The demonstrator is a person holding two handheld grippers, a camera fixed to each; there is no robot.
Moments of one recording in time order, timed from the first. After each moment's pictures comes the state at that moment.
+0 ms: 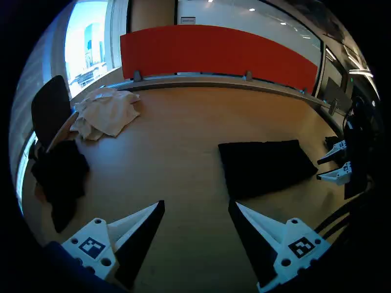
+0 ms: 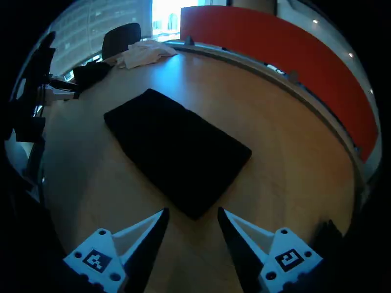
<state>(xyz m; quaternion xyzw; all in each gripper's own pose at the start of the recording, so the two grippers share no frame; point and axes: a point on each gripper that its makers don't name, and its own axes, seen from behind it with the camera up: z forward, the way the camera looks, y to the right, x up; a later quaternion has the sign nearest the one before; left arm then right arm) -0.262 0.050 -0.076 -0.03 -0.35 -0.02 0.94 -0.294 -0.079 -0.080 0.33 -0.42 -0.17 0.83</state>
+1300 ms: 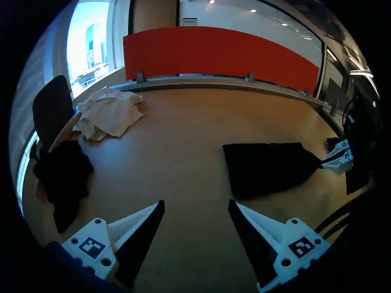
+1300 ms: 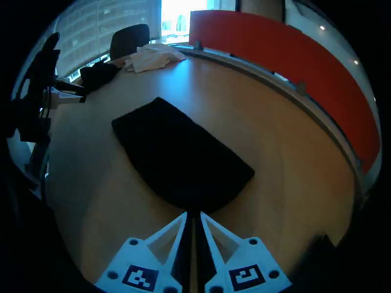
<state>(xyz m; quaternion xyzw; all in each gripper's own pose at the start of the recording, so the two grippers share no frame) -0.259 0.041 -0.077 -0.02 -0.34 -0.02 0.94 -0.269 -0.099 -0.066 0.36 -0.40 -0.18 0.82</state>
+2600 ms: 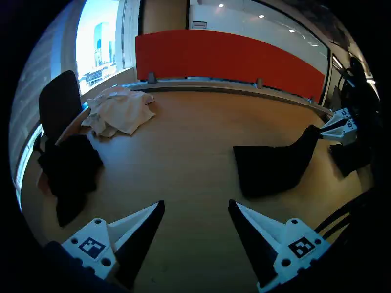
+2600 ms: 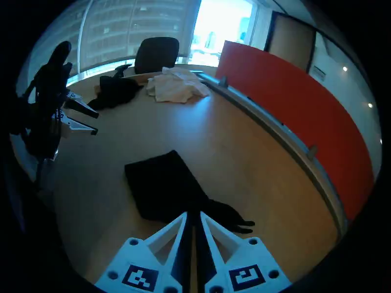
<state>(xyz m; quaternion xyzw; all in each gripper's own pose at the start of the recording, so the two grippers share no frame) -0.257 0.021 -0.088 0.00 -0.33 -0.03 0.94 -0.189 -0.188 -0.005 0.42 -0.31 -0.24 0.82</state>
